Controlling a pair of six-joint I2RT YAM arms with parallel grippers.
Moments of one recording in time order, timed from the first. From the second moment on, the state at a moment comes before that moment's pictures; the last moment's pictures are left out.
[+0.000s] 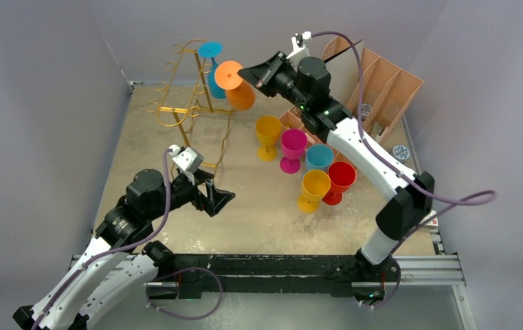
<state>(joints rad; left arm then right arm) -0.64 0.56 0.75 -0.44 0.25 -0.24 0.62 1.71 1.73 -0.01 -0.15 1.05</state>
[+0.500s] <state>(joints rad) -0.64 0.52 0.83 -0.46 0.13 -0.32 0.62 1.38 1.35 0.04 -0.52 0.68</state>
